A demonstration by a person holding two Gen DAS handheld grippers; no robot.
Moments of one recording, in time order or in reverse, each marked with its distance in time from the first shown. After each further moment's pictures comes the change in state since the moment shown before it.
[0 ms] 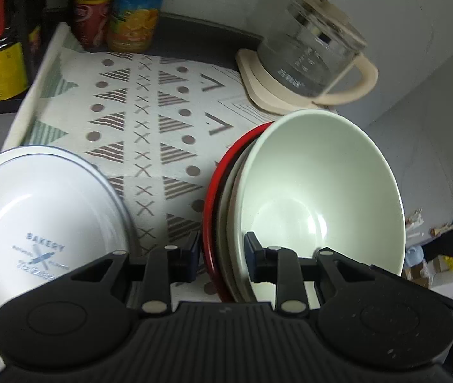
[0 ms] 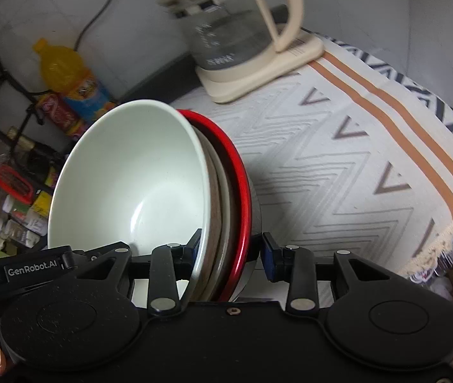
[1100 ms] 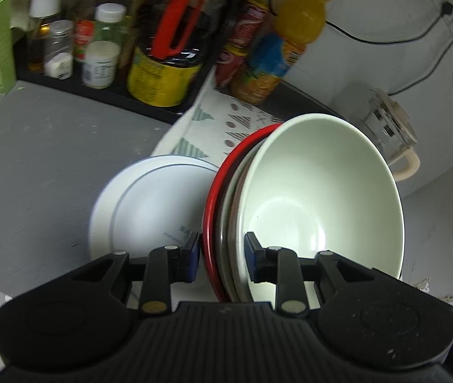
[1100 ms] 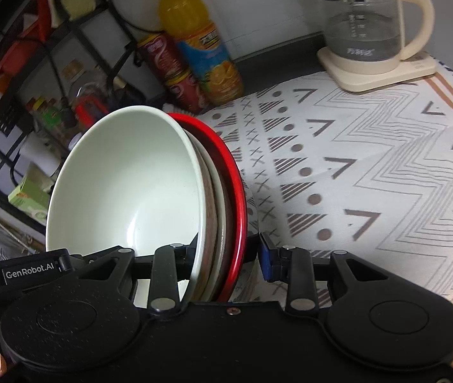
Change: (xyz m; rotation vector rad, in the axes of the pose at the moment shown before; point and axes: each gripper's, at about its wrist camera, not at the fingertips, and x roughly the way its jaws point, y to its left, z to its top) left arm -0.103 0.121 -0.029 -0.246 -0.176 0.085; right arm 0.014 0.130 -0.051 -0.197 0.054 0.140
